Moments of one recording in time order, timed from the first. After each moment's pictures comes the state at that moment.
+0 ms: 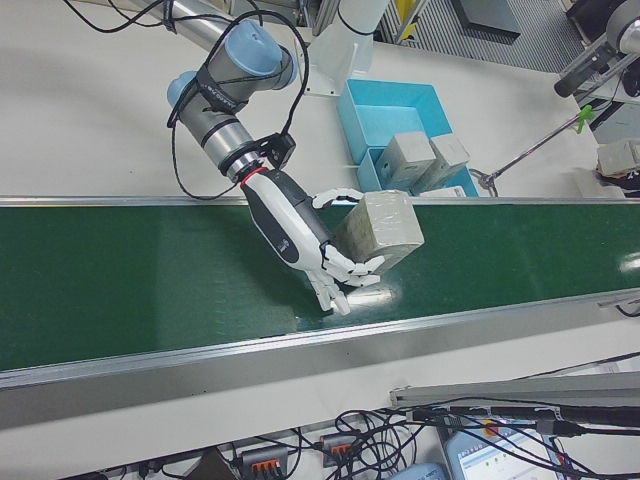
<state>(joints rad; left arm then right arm) -1.81 -1.79 -1.75 0.44 1.92 -0.15 0.89 -1.08 1.72 -3.43 -1.36 -0.13</state>
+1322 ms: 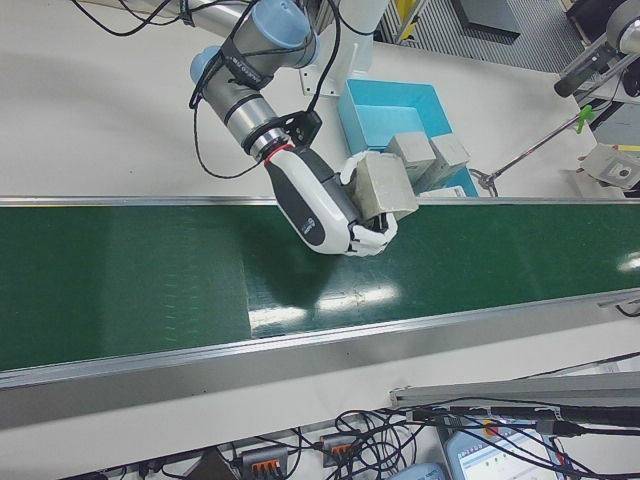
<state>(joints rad) -1.81 -1.79 -1.75 0.44 1.92 -0.15 0.84 -0.98 1.96 -3.65 -1.30 -0.14</state>
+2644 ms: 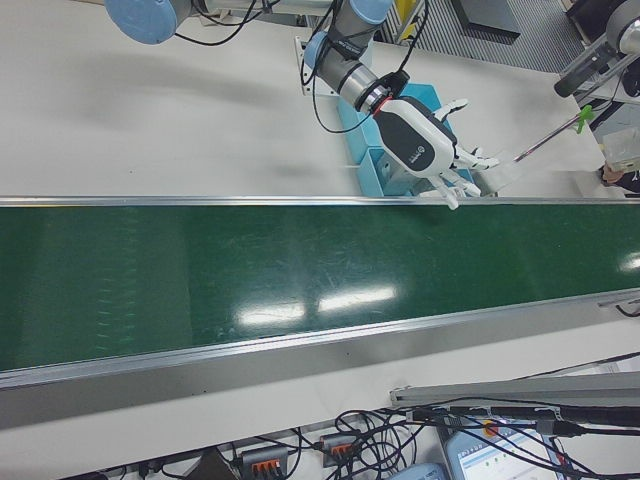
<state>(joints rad) -1.81 -1.79 -1.75 0.44 1.92 -0.15 0.44 -0.83 1.87 -3.60 -1.02 -0.43</state>
